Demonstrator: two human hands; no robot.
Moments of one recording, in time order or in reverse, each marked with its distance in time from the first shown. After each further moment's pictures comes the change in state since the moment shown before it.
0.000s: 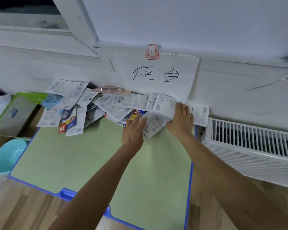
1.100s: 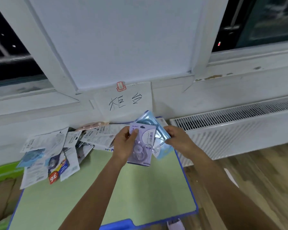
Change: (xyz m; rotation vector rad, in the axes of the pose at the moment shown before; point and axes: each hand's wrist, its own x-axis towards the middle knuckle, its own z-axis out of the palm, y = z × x) left_hand -0.050 -0.005 -0.080 -1.080 -0.028 0.120; right_hand -0.175 -0.026 -0.084 0.758 0.087 0.087
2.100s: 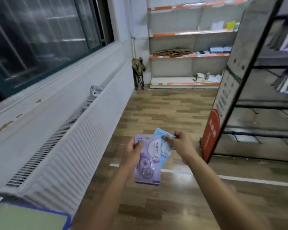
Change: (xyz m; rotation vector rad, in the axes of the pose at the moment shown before) left_hand -0.422 0.079 0.255 0.050 -1.306 0.198; right_hand -0.539 0.112 -0.122 0.486 1.460 0.227
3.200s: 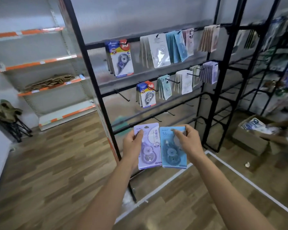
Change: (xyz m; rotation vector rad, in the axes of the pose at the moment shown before) left_hand 0.075 0.116 0.594 -0.158 -0.619 0.093; right_hand 0.079 0.016 -0.537 -0.026 0.926 -0.064
